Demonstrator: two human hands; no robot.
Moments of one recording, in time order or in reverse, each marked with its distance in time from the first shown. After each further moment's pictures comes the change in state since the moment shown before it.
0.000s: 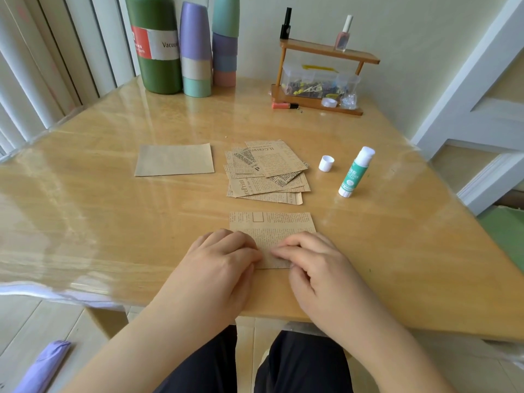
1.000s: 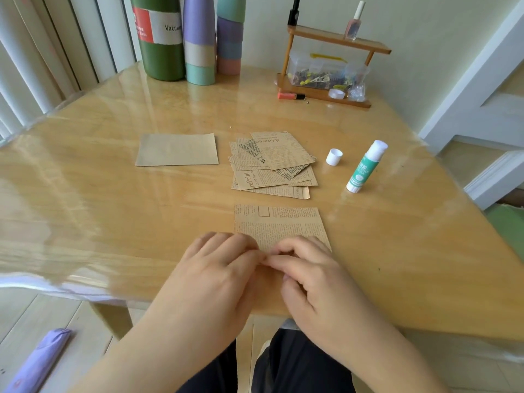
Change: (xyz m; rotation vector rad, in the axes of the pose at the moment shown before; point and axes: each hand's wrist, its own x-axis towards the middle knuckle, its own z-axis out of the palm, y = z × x) left_hand -0.012 0.008 -0.011 0.063 0.036 0.012; right_hand -0.006 -0.014 0.004 0.037 -0.098 -0.057
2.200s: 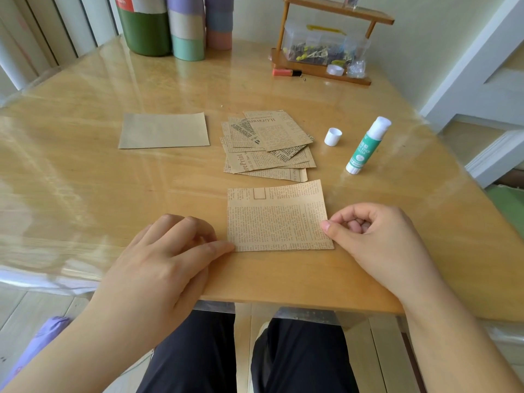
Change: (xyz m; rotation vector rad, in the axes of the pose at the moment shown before) left_hand -0.020 -0.041 -0.001 0.008 0.039 0.073; right_hand 0.008 0.046 -0.039 0.128 0.240 0.564
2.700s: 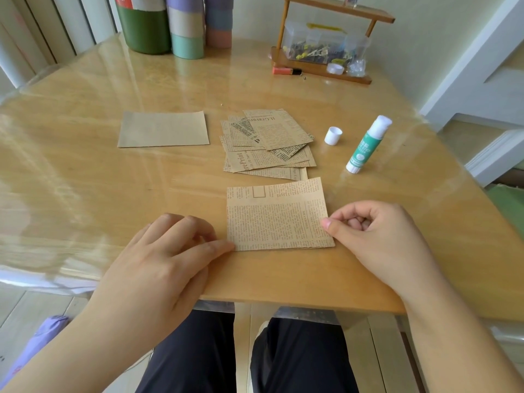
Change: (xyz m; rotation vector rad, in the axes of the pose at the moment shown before) left_hand 0.001 0.002 -0.001 0.011 -0.007 -0.017; right_hand 0.002 0.000 -0.001 0.020 -0.003 0.013
